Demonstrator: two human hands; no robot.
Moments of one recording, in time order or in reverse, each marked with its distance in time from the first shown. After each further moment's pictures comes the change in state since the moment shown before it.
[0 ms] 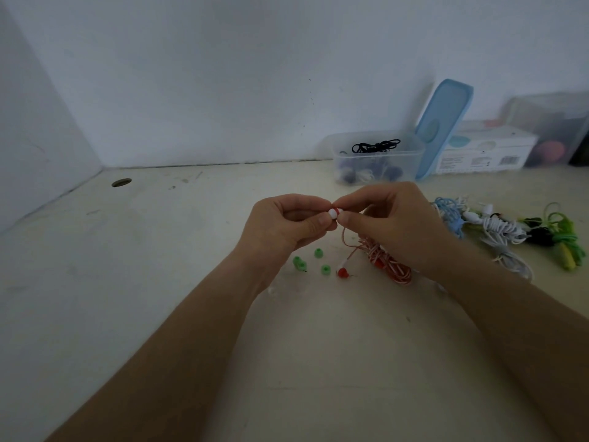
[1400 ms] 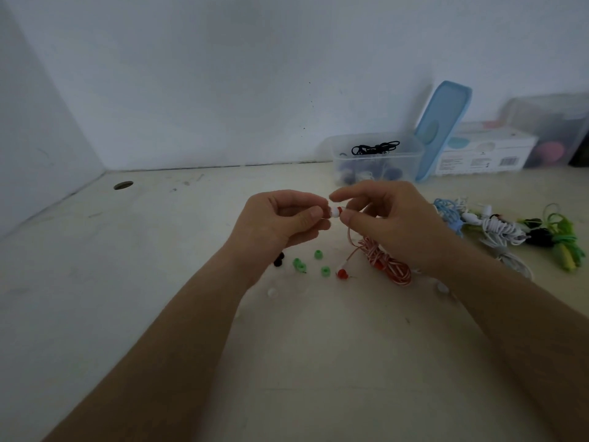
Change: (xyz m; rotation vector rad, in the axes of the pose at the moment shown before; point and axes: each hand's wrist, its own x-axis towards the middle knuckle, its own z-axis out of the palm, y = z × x) left_hand -0.001 0.011 -0.008 0.124 -0.023 0.019; right_hand 0.004 0.002 -0.002 -0.057 -0.007 0.007
